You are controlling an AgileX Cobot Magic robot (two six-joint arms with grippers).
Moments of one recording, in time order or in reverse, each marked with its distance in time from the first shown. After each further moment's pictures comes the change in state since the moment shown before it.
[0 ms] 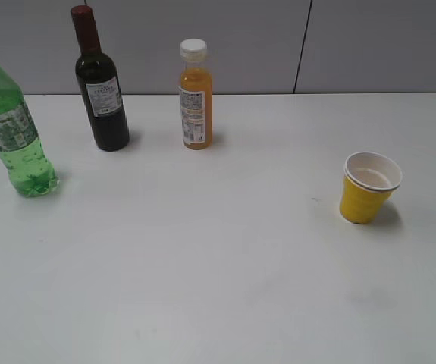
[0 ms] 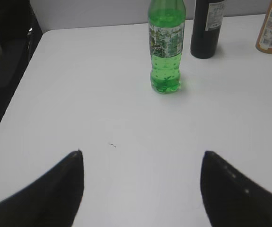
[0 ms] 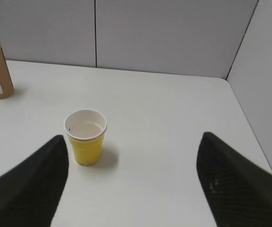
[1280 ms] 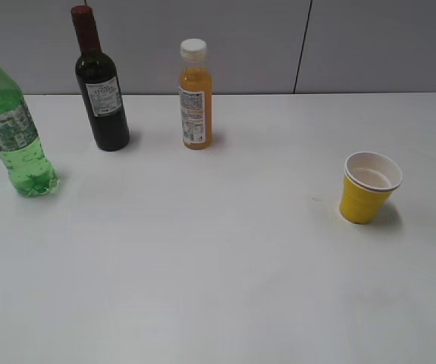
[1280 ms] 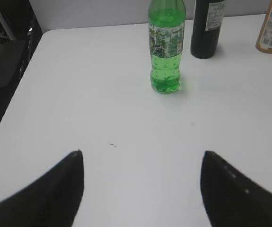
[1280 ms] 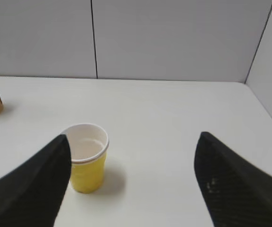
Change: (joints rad) left arm 0.000 0.000 0.000 0.000 0.000 0.000; right arm 0.000 0.316 0.296 0.062 -0.649 0.000
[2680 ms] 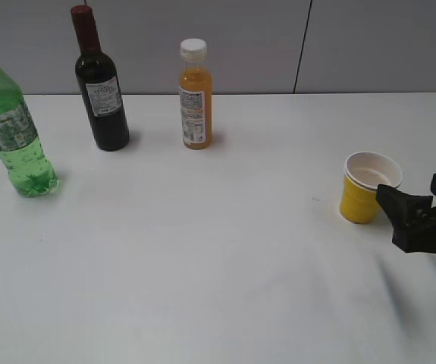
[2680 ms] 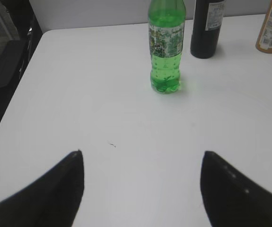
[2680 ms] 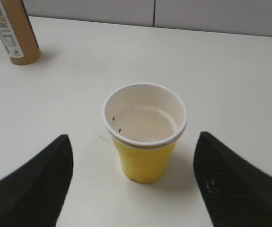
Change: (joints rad) left arm 0.000 0.000 0.000 0.000 0.000 0.000; right arm 0.219 0.927 0.008 -0.038 -0.790 0.079
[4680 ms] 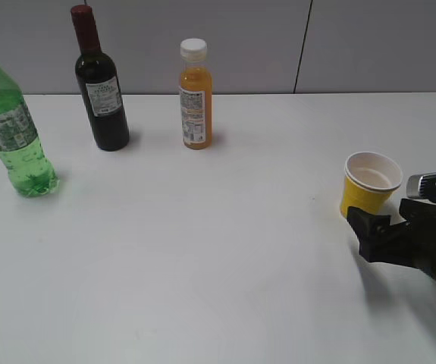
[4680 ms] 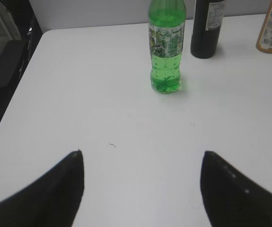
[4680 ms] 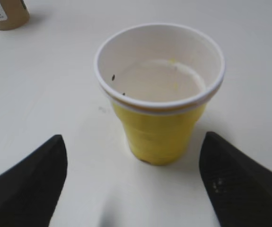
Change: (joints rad) left arm 0.000 0.000 0.000 0.000 0.000 0.000; right arm 0.000 0.452 -0.056 -0.008 -0.304 0.061
